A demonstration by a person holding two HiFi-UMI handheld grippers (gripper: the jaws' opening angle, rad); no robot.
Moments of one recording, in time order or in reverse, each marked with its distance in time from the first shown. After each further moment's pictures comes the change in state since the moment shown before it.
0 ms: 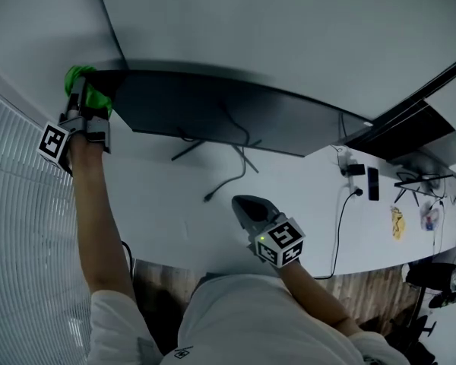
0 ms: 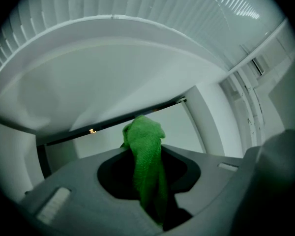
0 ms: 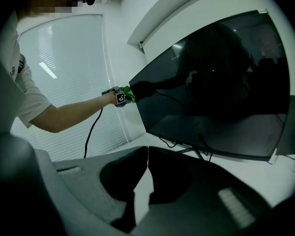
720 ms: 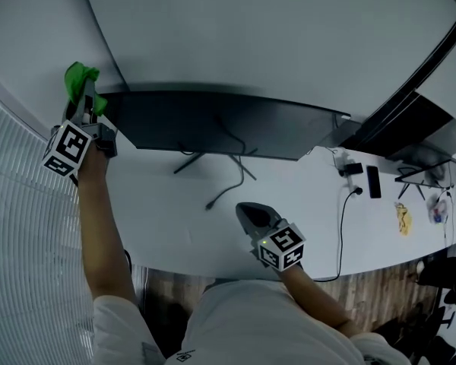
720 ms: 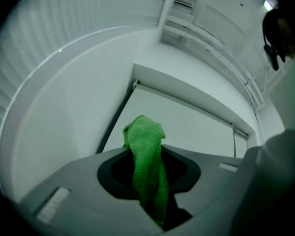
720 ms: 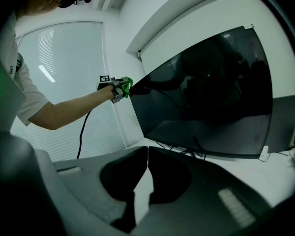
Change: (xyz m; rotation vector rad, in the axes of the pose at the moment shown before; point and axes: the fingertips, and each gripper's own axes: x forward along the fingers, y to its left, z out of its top) left arm 0.009 -0.098 -0.028 0.823 0.100 0.001; right arm -0.029 -0.008 -0.013 0.014 -0.062 -0.043
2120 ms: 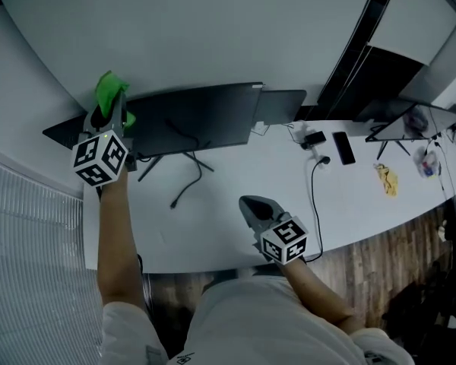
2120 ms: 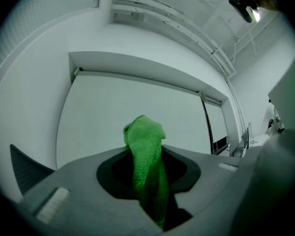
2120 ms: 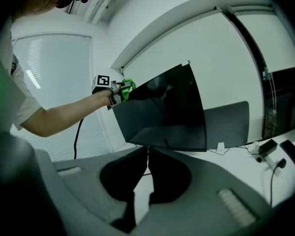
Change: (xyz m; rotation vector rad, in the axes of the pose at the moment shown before) left arm 0.016 -0.255 -0.103 0.322 0.180 -0.202; right arm -0.147 -0.078 -0.015 0.082 -0.107 -0.180
